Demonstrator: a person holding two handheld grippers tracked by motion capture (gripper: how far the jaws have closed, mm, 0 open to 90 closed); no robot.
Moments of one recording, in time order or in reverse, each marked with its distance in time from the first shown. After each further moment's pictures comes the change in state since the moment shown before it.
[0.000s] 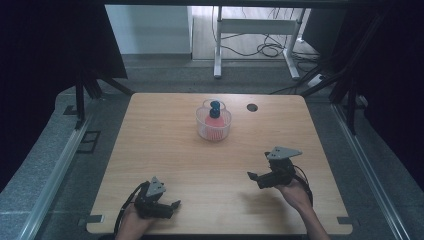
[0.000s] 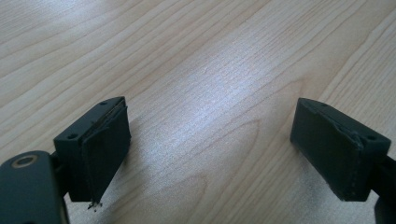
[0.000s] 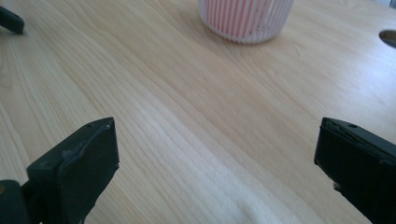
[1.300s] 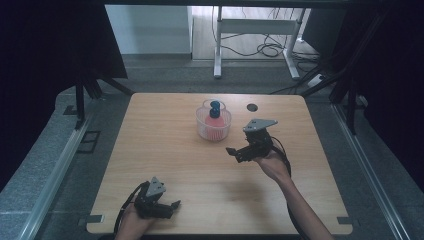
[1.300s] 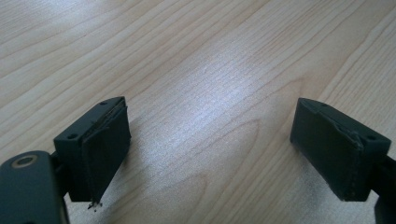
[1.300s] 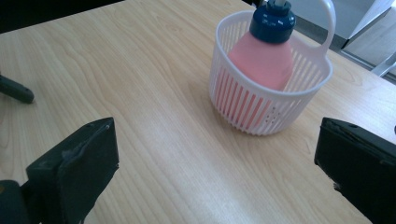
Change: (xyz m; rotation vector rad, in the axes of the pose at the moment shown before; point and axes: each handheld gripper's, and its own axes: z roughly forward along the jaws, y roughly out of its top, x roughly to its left) left arm 0.000 0.000 0.000 0.001 -0.002 0.004; right arm 0.002 0.096 0.038 -0.037 0.050 -0.067
